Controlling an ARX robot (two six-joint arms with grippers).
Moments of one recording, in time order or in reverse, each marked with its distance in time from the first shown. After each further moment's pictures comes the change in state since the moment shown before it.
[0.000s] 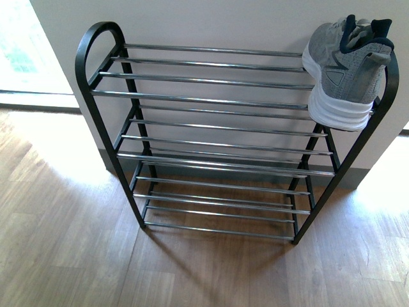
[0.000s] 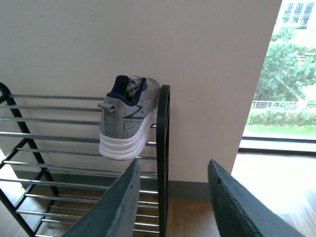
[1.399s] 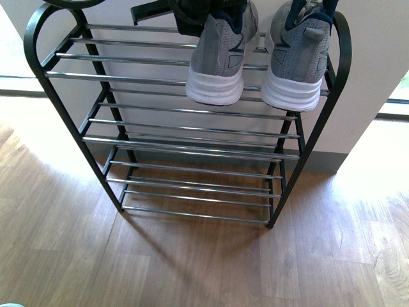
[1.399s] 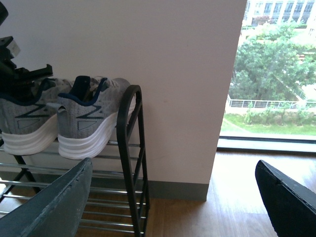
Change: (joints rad) left arm -0.122 1.935 1.611 -0.154 0.421 -0.561; right arm 0.000 -0.001 0.000 -0.002 0.002 0.000
